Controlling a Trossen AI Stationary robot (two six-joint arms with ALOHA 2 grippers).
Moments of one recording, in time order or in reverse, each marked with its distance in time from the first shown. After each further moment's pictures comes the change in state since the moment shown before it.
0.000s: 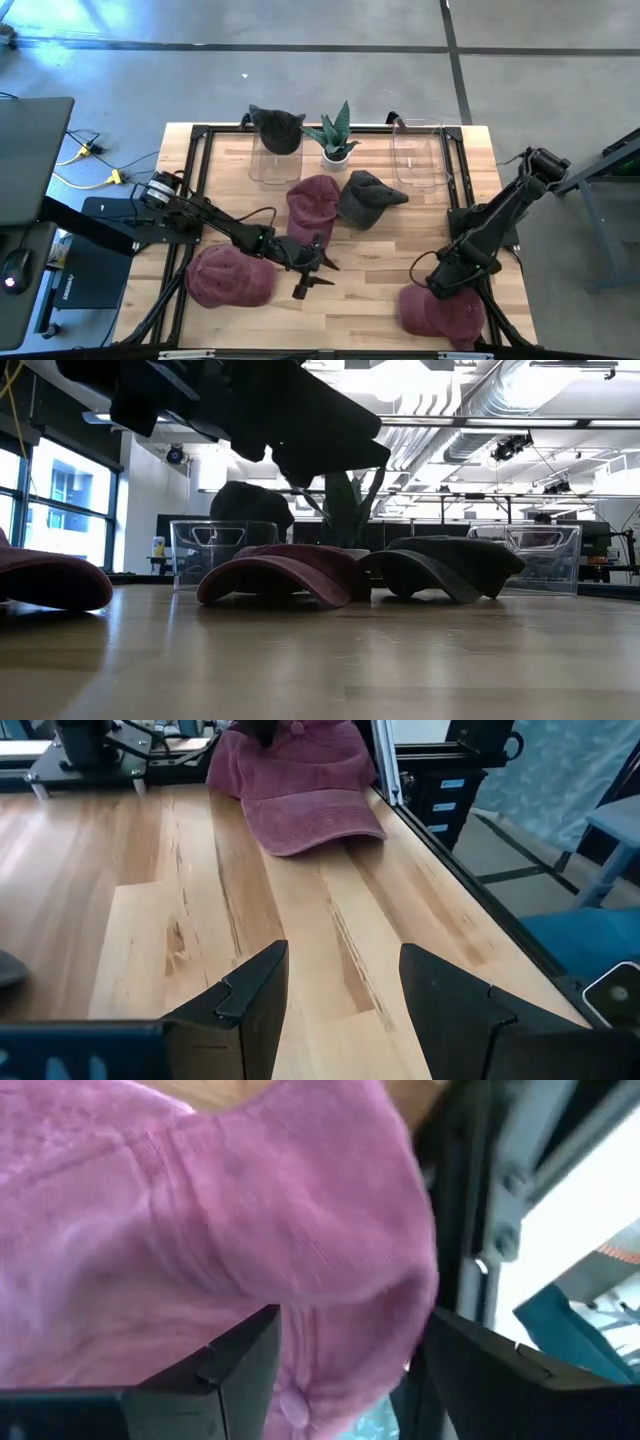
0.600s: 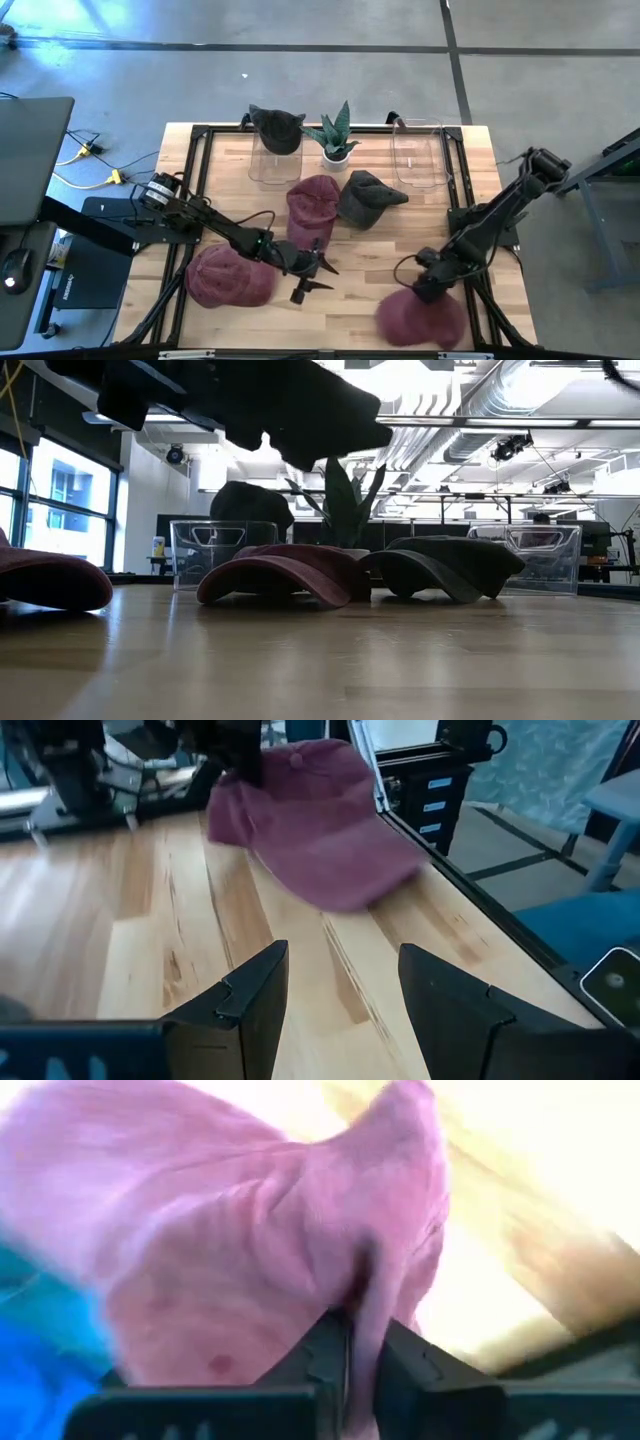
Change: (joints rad) left arm -0.030 0.000 0.002 0.030 -0.027 0.119; right arm -0.077 0.000 0.051 0.221 0.273 -0.337
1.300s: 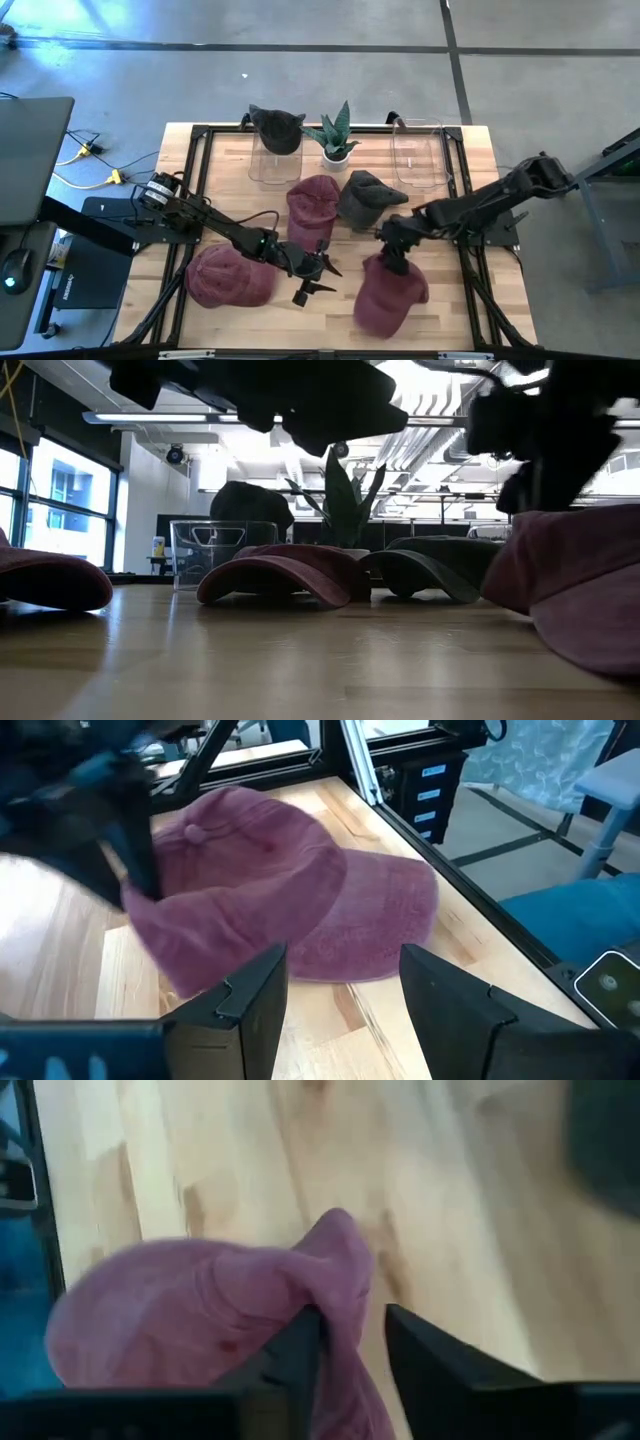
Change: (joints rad) left arm 0.000 -0.005 0.085 -0.144 0.019 0.012; right arm -0.487 0.042 -0.038 0.328 0.120 -1.040
